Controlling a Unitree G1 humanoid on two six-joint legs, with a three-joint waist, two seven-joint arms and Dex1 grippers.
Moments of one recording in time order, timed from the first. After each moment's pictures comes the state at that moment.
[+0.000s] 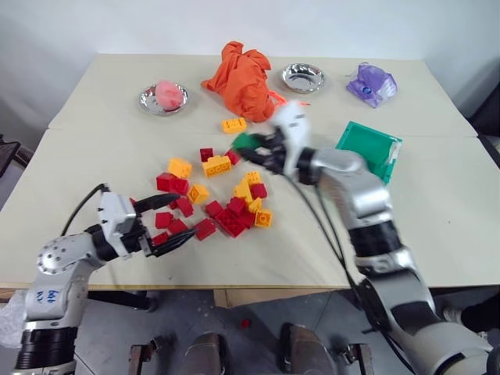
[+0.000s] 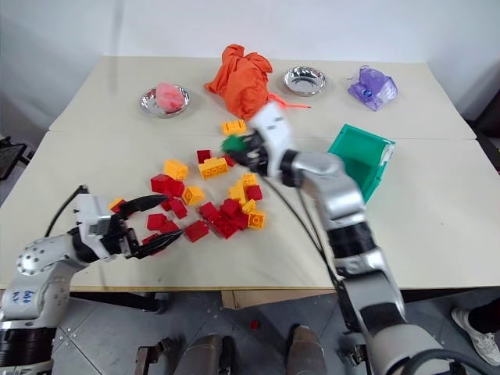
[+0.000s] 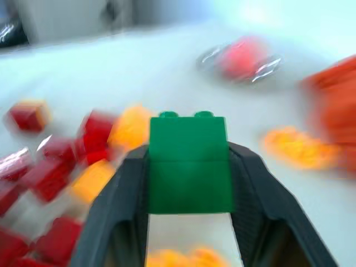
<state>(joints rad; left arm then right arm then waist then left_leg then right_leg) -0.15 0.60 0.22 -0.15 -0.51 0.15 -0.99 -0.82 -0.30 0.01 0.07 0.25 0.48 0.71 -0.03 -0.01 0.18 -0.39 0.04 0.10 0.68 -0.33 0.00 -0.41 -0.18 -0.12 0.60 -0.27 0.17</state>
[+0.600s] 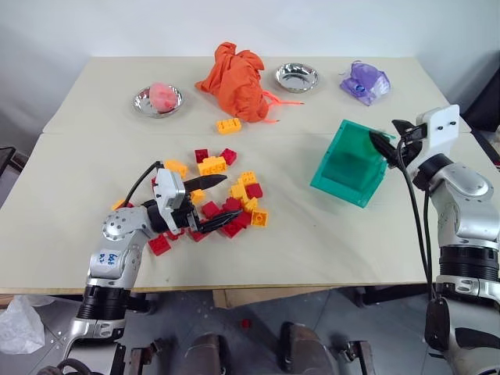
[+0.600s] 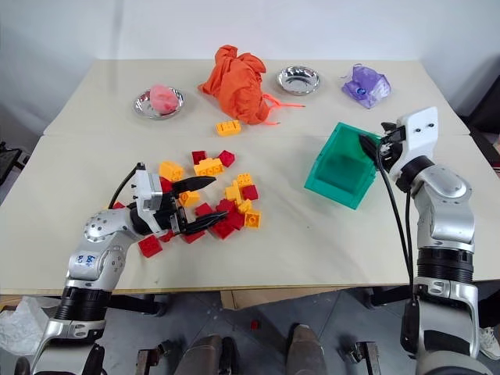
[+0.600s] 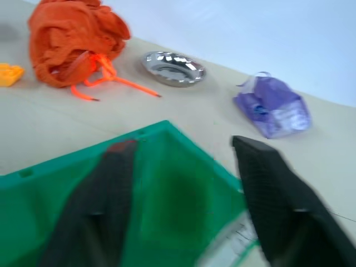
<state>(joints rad) -0.42 0.45 0.04 0.04 -0.45 0.09 -1.00 -0.67 -0.59 -0.27 0.32 0.21 0.23 0.61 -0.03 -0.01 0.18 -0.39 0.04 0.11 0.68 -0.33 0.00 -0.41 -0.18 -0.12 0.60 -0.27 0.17</state>
